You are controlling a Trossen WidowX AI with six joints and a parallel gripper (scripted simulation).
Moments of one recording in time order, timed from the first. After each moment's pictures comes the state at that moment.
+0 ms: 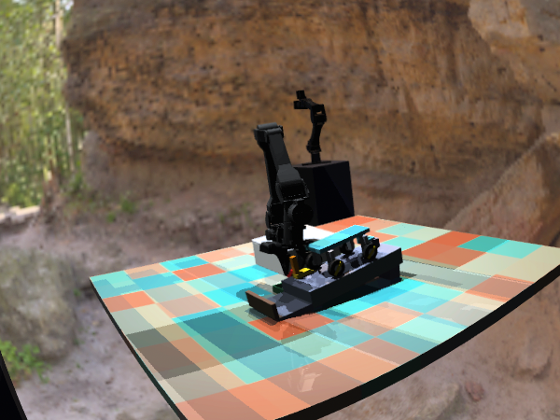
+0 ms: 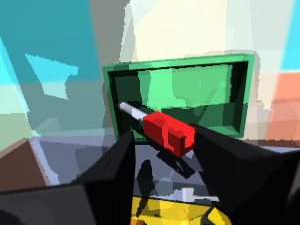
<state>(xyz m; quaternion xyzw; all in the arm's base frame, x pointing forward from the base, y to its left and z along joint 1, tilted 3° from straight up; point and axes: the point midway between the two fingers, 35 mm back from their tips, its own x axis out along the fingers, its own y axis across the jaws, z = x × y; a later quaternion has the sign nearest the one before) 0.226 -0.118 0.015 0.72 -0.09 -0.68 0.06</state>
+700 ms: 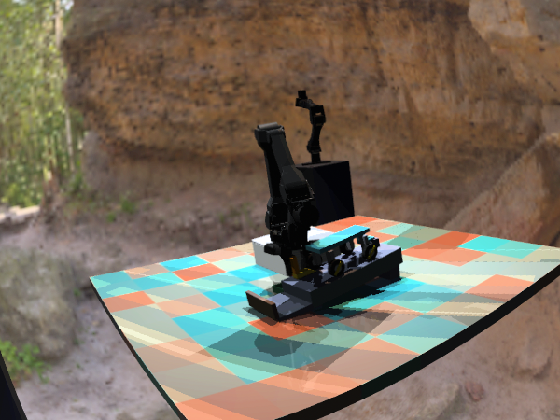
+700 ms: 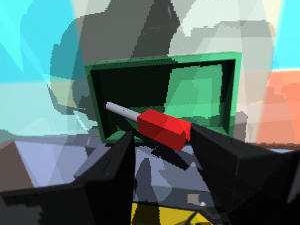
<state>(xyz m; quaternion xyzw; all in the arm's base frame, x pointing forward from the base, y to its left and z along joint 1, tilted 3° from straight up) 0.229 -0.106 0.009 0.72 -0.09 -0.68 0.06</state>
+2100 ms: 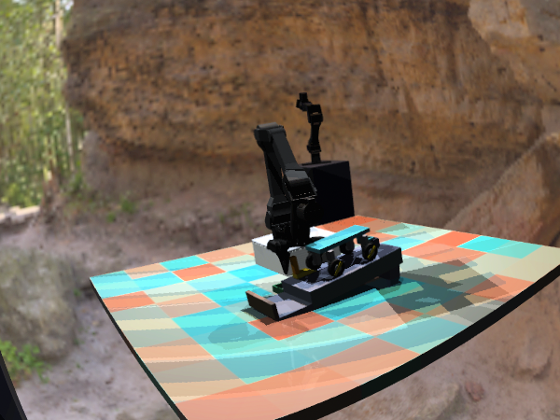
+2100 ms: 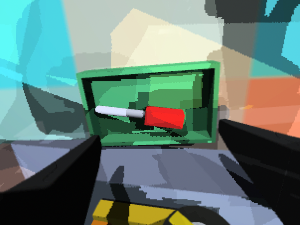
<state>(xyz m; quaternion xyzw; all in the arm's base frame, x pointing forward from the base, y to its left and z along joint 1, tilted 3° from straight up) 0.224 -0.093 0.014 0.72 -0.09 -0.69 0.06</state>
